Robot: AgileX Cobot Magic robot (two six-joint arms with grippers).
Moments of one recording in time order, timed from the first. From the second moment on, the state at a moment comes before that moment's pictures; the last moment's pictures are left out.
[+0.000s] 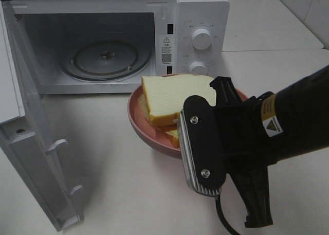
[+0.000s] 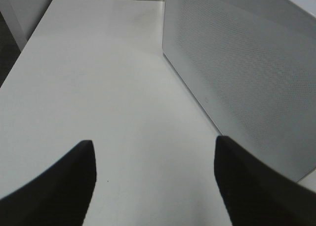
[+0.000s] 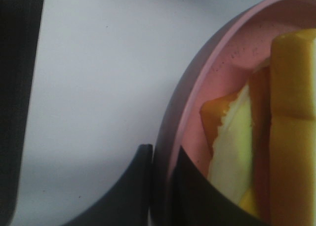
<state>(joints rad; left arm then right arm) 0.08 0.00 -0.52 -0.09 1.09 0.03 0.86 1.32 -0.66 -0.04 0.35 -0.87</state>
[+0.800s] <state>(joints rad) 0.08 0.00 -0.52 -0.09 1.09 0.03 0.75 1.24 -0.58 -0.35 0.53 -0.24</state>
